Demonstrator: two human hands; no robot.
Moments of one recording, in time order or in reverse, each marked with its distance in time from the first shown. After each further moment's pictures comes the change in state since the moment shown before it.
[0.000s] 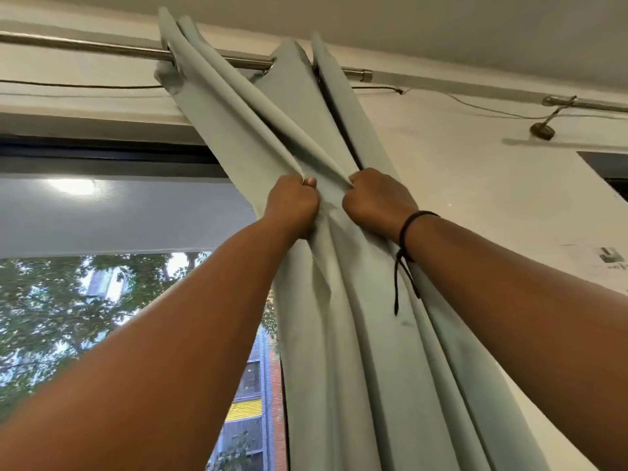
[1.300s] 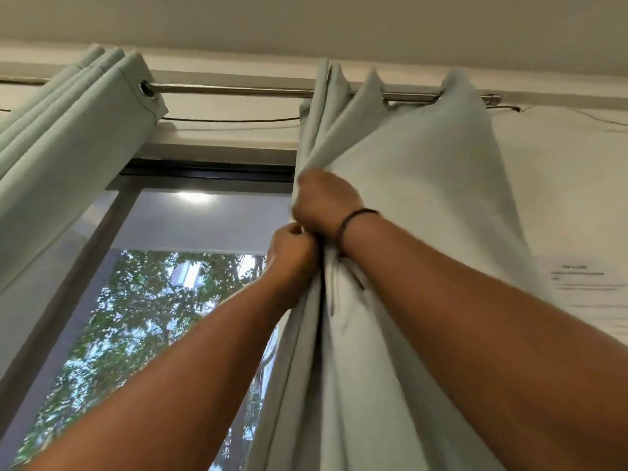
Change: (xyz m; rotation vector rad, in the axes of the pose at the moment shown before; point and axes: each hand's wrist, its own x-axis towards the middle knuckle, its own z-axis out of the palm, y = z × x) left_hand -0.046 -0.091 -0.221 -0.200 0.235 -0.193; right_hand -0.008 -0.285 0.074 0.008 -0.015 -0.340
